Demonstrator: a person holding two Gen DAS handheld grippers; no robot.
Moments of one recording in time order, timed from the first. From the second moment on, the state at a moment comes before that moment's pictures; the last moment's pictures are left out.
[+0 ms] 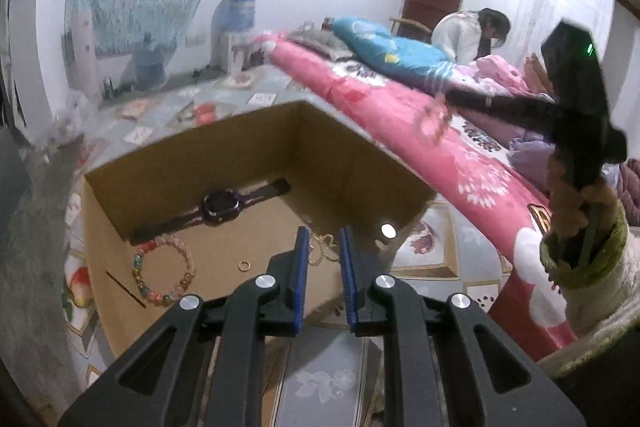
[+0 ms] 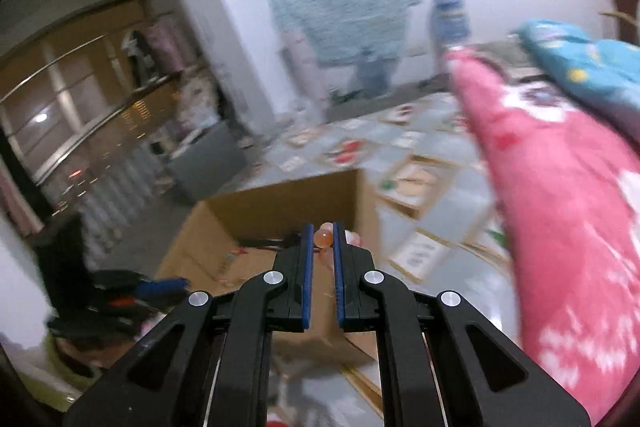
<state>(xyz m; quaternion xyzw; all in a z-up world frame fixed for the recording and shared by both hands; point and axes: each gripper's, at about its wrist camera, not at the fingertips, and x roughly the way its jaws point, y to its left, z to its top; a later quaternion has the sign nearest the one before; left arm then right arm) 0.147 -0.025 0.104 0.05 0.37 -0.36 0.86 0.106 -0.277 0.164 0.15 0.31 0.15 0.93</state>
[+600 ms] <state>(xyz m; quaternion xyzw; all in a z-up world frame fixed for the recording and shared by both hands) 0.208 -0.033 0.039 0.01 0.51 -0.33 0.79 0.236 -0.176 0.092 0.09 0.54 0.23 0.80</state>
